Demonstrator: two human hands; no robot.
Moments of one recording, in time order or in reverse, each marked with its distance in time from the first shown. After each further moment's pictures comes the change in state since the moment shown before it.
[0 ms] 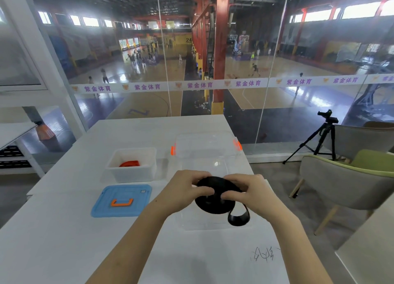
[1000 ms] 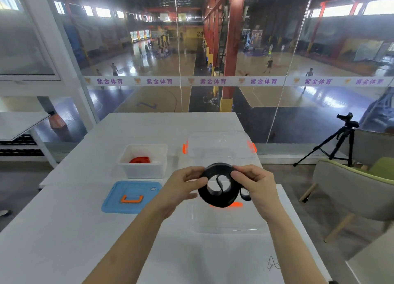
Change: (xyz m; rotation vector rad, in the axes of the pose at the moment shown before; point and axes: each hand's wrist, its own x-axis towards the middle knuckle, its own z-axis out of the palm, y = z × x) left_hand 0.007 -0.058 -0.038 -0.540 0.144 -0.288; right_hand 0.064 0.004 0.045 0.543 0.335 -0.031
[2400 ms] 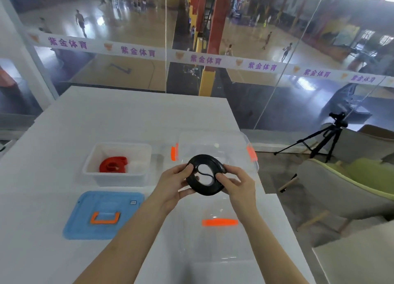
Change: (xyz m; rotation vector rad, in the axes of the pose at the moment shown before) left_hand 0.214 -0.029 -0.078 -0.554 0.115 -0.285; right_hand 0.175 0.077 0.075 -0.148 0.224 0.230
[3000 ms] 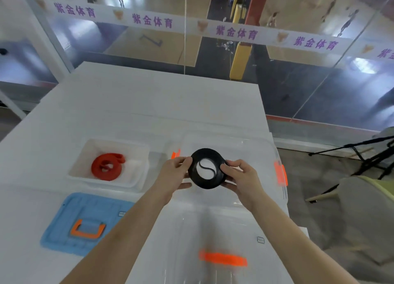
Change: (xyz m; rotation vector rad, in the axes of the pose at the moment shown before) left_hand 0.187 0.012 0.014 0.348 0.273 0.022; right_hand 0.231 0.060 0.013 0.127 -0.288 0.433
